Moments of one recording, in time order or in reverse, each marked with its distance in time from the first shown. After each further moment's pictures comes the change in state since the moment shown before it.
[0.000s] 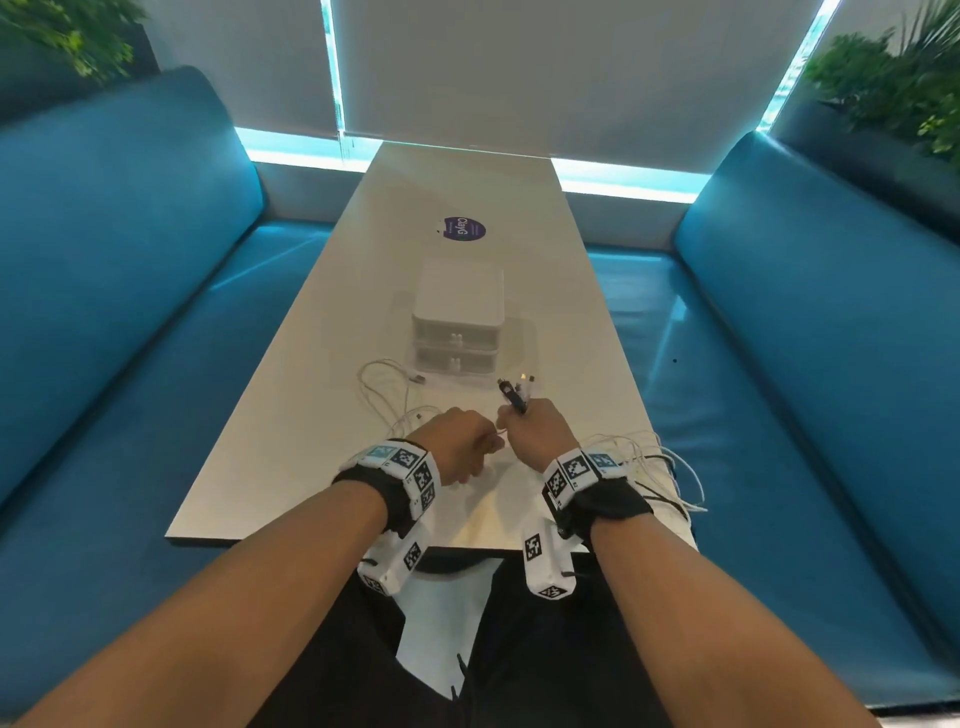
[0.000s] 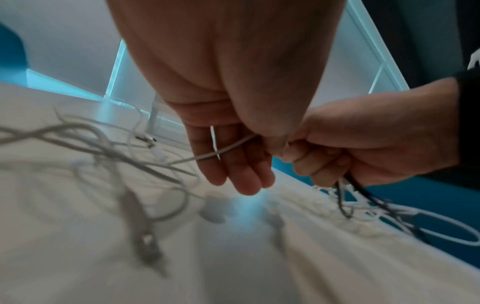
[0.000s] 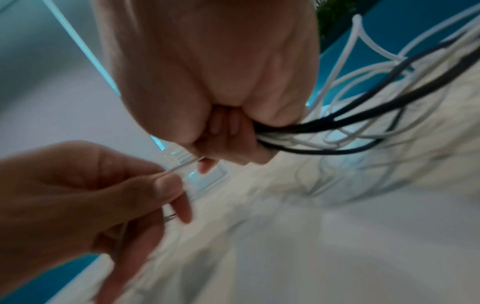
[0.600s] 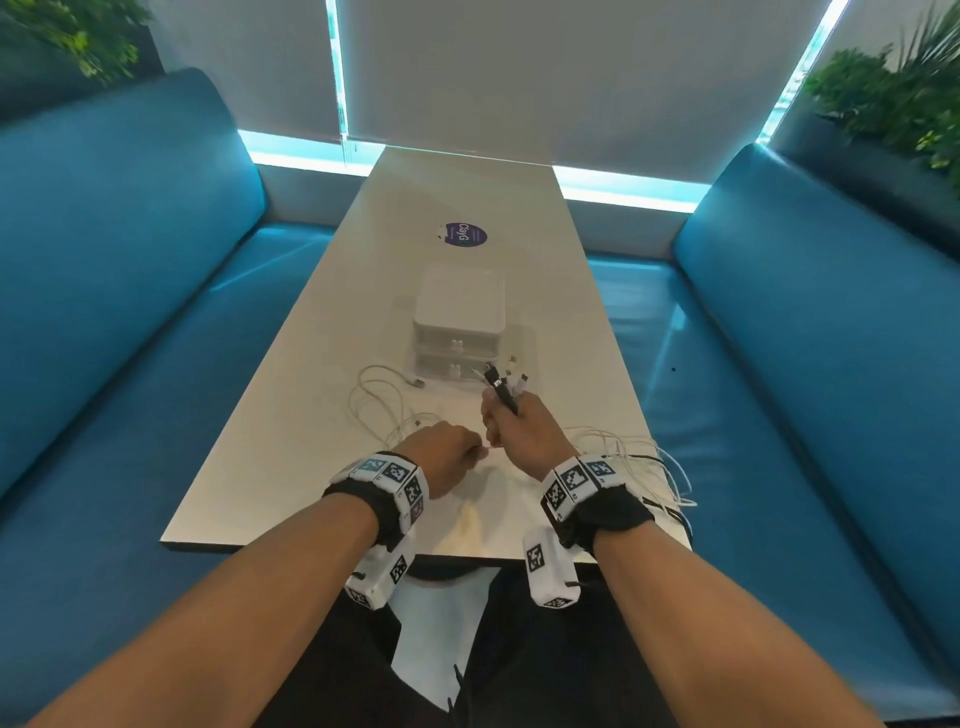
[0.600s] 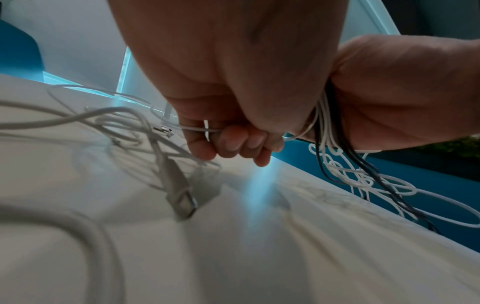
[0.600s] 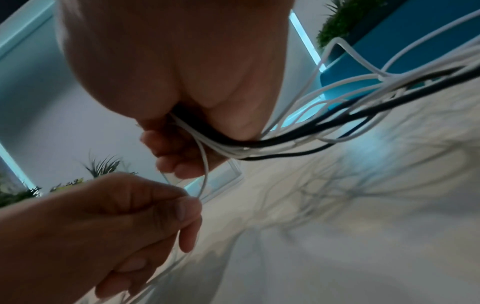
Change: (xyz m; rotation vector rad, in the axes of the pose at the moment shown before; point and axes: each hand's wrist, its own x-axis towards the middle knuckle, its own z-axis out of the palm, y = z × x) left_hand 0.004 -0.023 0.012 0.203 0.073 0.011; right_hand -0.012 -0.023 -0.001 0.323 -0.142 -0.229
